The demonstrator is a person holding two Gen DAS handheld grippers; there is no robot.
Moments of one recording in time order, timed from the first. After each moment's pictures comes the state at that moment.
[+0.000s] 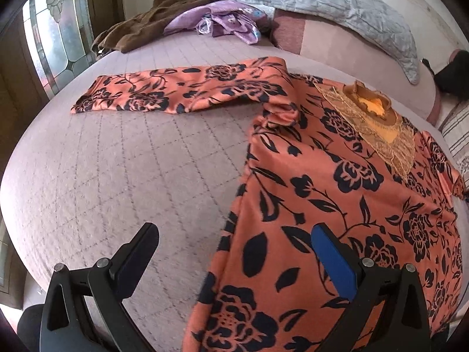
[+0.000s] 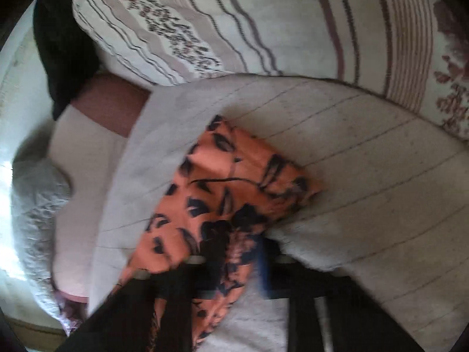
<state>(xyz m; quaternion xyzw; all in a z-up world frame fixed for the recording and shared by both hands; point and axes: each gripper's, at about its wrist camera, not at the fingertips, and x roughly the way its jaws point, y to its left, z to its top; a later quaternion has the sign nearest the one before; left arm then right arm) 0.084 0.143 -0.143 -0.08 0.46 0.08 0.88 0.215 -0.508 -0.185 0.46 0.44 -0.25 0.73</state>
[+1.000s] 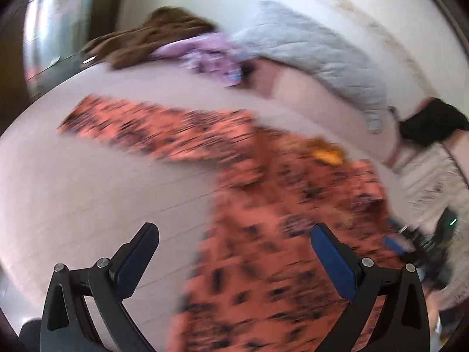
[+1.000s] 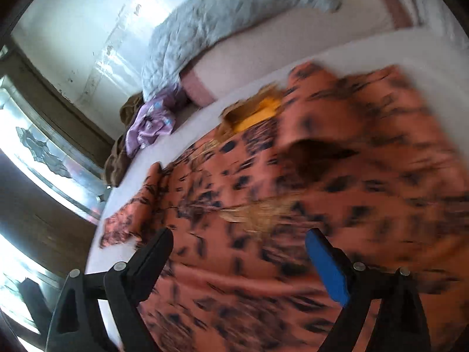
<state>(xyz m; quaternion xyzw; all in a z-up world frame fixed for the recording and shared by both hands) 0.088 0.148 -0.080 -0.17 0.39 -0.02 0.90 0.186 -0.104 -0.098 0.28 0.44 0.15 0.84</state>
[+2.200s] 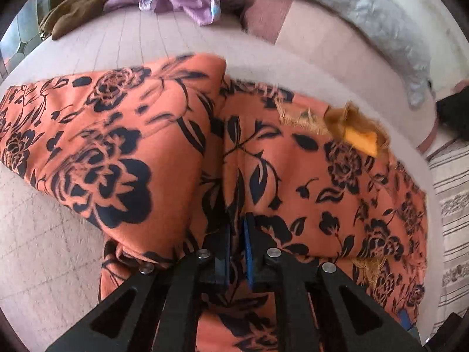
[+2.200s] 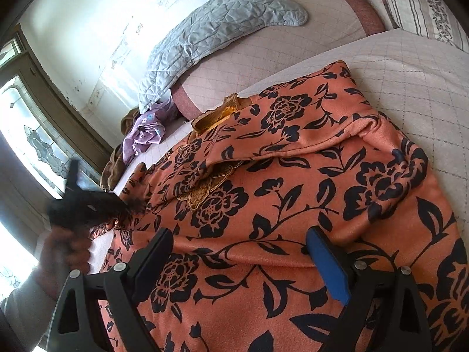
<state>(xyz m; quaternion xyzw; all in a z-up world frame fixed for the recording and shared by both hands) 0.255 0.090 -0.177 -0.17 0.51 0.01 0.84 0.127 -0.167 -0.142 0.29 0.40 0.16 0.85</state>
